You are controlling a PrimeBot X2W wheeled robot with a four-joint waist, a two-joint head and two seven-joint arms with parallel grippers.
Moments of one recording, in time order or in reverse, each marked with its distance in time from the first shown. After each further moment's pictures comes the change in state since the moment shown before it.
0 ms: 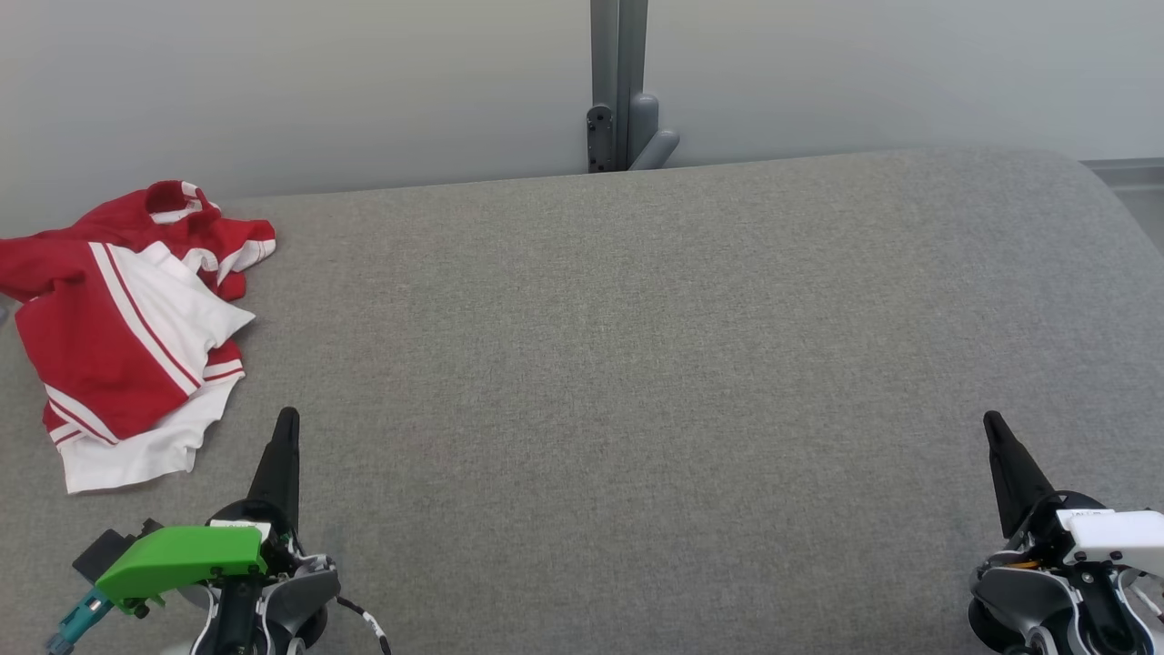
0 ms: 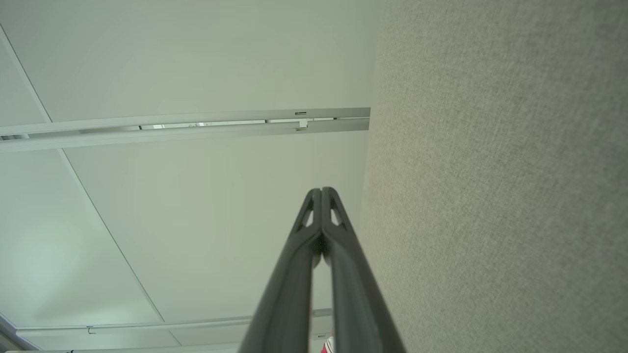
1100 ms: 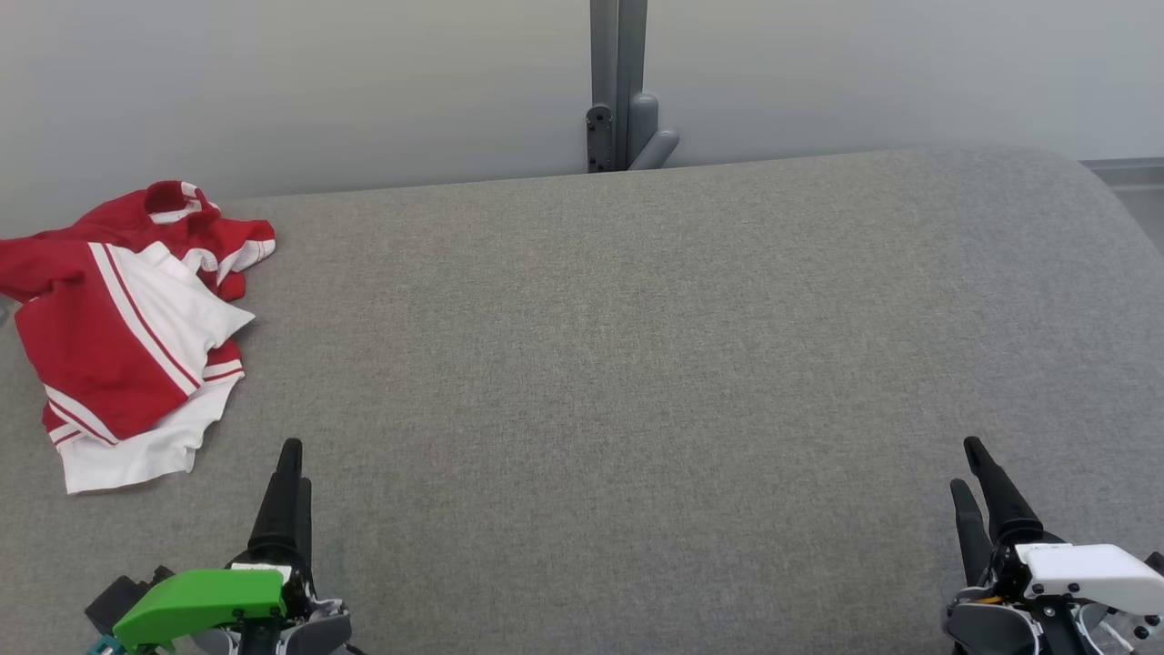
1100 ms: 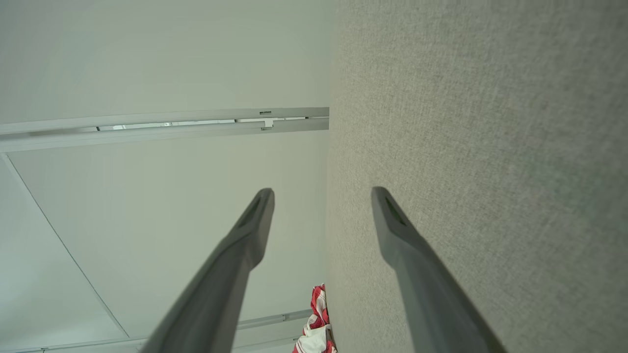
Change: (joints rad) left arm 0.070 -0.007 -0.019 0.013 0.057 0.002 -0.053; right arm 0.039 0.021 0.050 0.052 -0.056 0.000 -0.067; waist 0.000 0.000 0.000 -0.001
